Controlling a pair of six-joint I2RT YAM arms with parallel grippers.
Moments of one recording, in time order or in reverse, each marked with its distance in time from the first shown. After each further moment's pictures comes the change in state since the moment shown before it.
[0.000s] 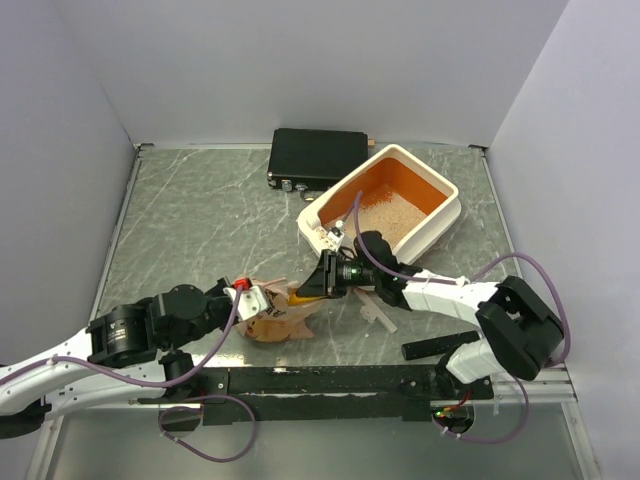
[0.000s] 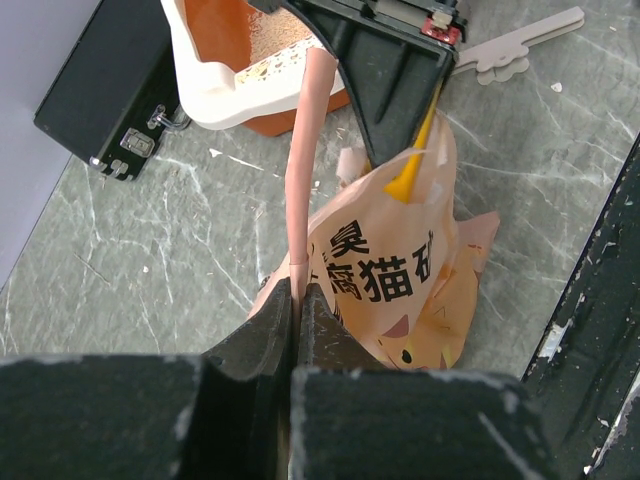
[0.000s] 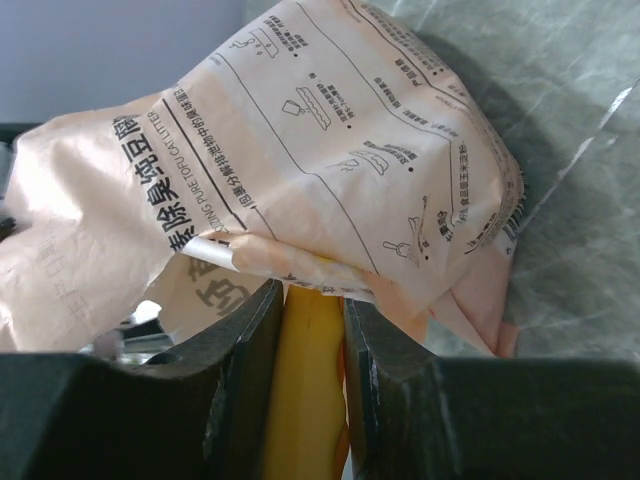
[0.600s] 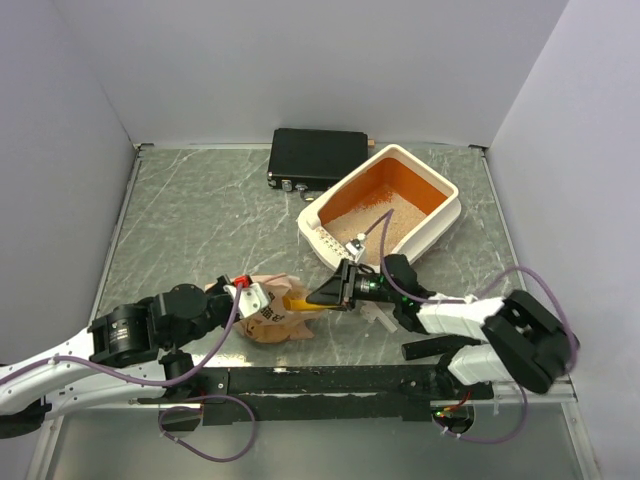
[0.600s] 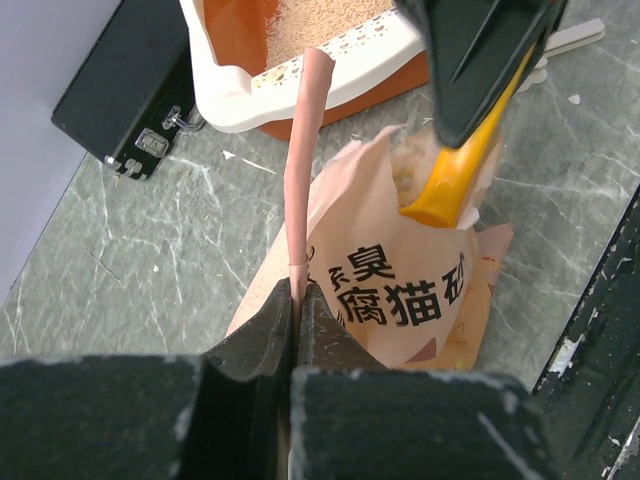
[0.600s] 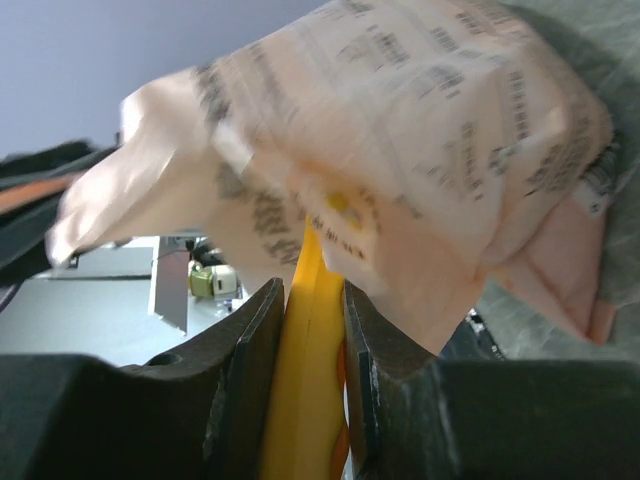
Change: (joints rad) left arm 0.000 0.008 -0.005 0.029 -0.029 -0.001; right arm -0.017 -0.064 -0.301 0.539 -0.043 0.344
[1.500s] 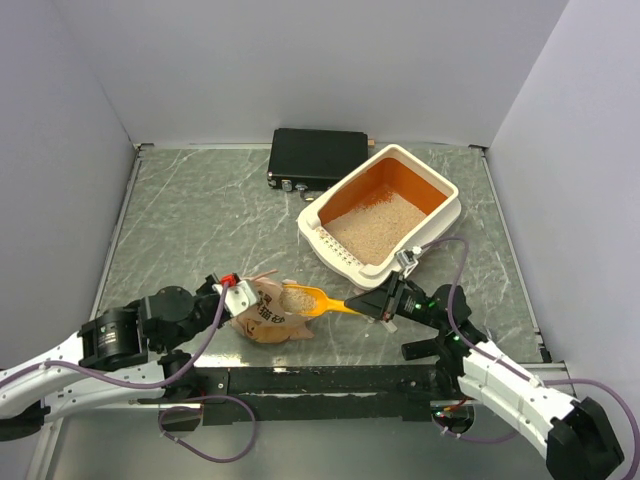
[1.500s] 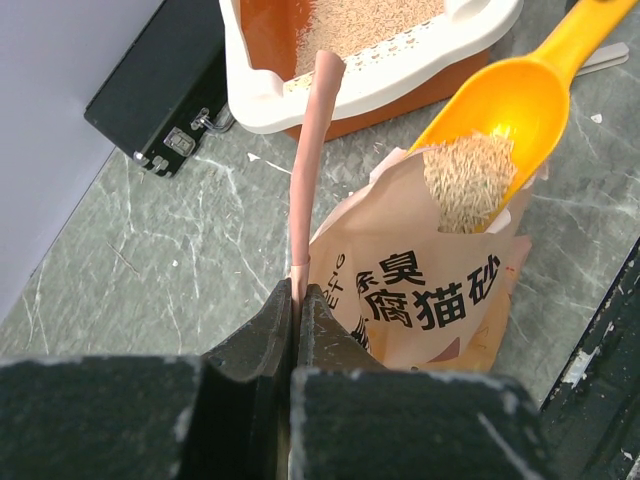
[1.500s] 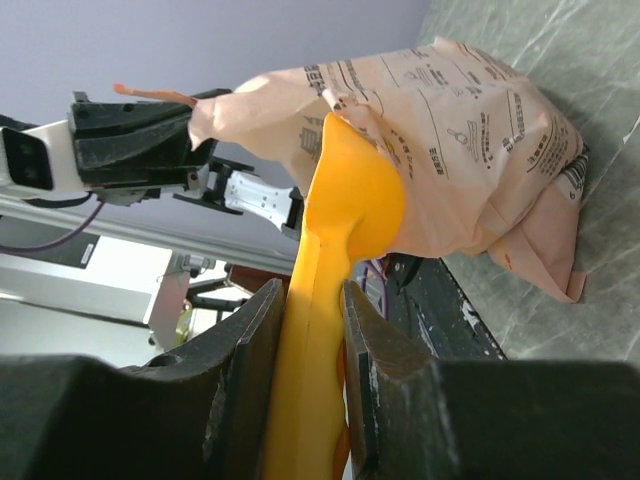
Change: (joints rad) left arm 0.000 -0.056 0.000 0.000 -0.049 0.000; right arm -0.169 -0.727 -0.262 -0.244 0.021 -0.030
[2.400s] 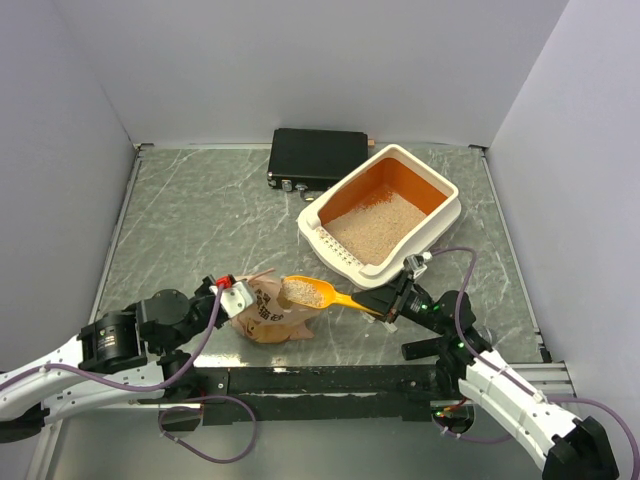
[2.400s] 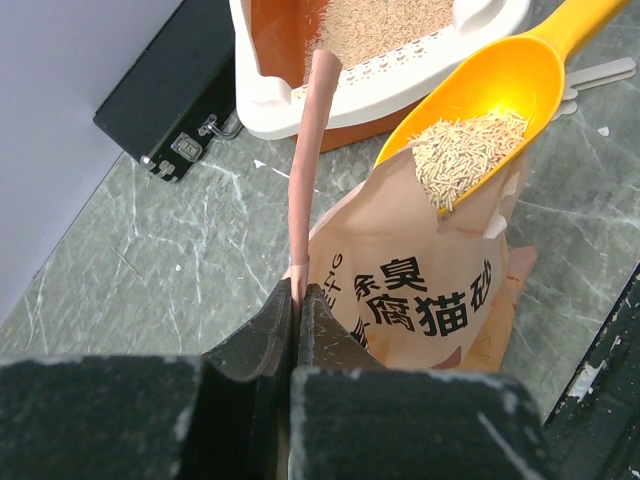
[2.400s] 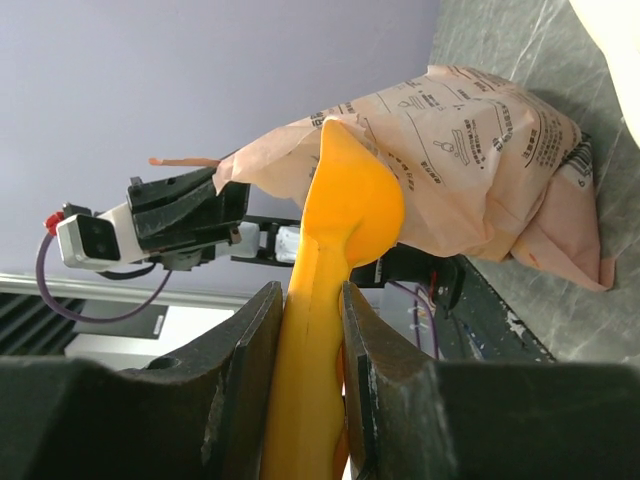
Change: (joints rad) left arm 0.000 -0.044 -0.042 0.039 -0.010 0.006; right arm -0.040 -0.114 -0.046 -0.085 0.085 0.220
